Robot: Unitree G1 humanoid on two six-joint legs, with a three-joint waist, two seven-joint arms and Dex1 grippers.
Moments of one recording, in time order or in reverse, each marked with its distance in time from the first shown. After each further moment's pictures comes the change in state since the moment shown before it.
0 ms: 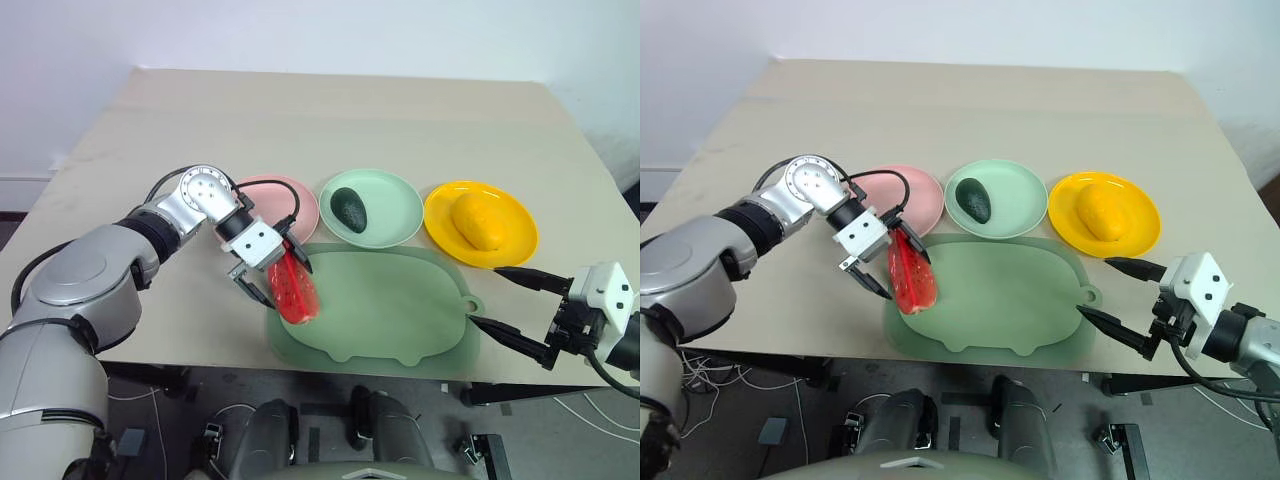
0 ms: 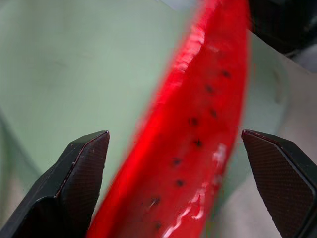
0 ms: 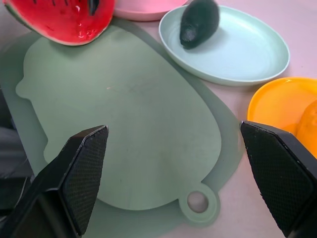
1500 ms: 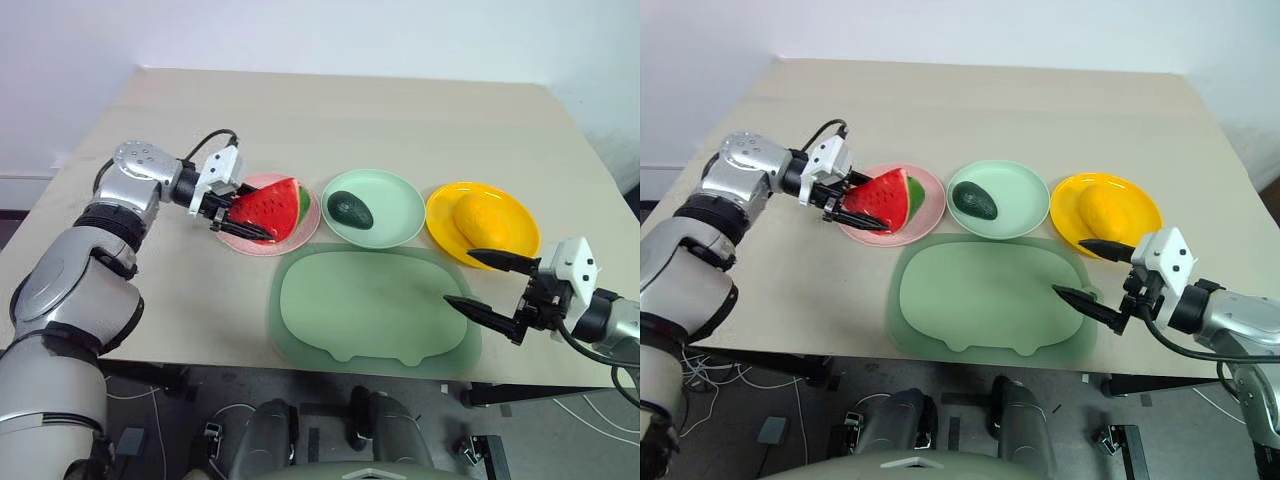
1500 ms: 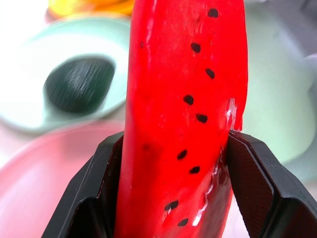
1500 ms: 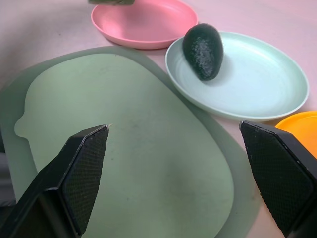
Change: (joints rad) left arm 0.040 0.021 0.635 0.233 0.175 0.481 0.000; right arm -0.182 -0.001 0.152 0.040 0.026 0.048 -0.044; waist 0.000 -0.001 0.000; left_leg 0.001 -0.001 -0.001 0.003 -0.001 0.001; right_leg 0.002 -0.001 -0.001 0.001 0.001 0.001
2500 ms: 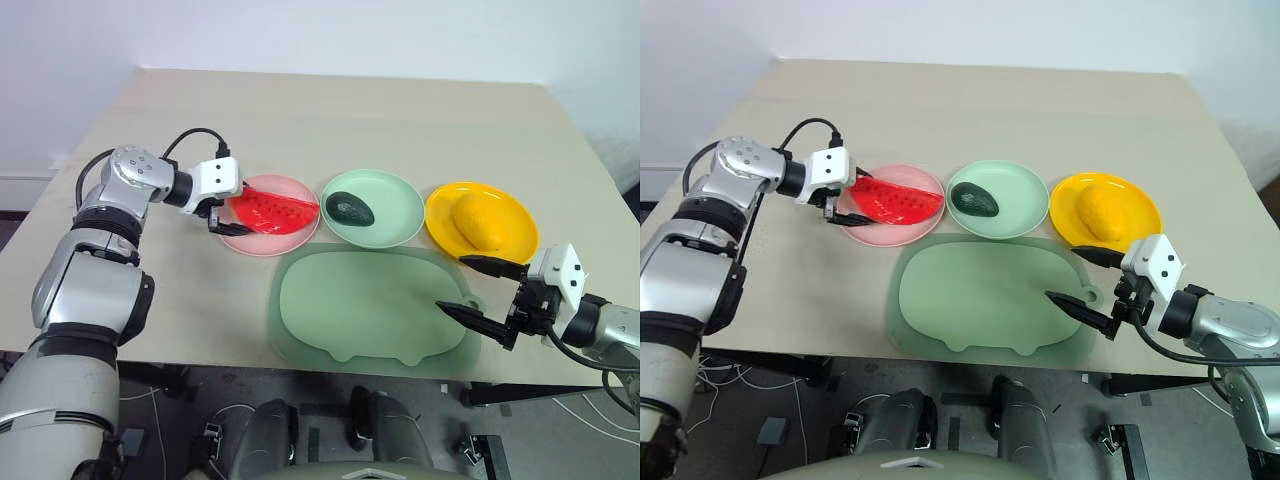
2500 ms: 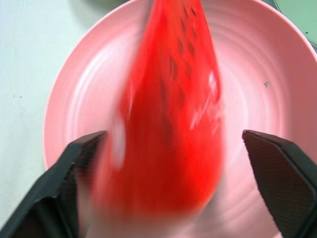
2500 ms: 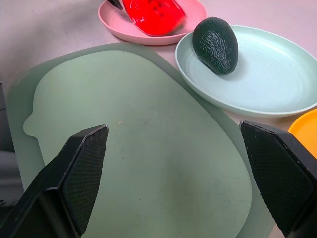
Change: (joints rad) left arm 0.000 -0.067 0.442 0.154 0.751 -0.110 0.306; right arm 0.017 0.012 0.037 -0.012 -0.001 -0.004 -0.025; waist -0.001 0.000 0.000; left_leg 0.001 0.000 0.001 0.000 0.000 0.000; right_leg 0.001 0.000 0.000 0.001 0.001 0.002
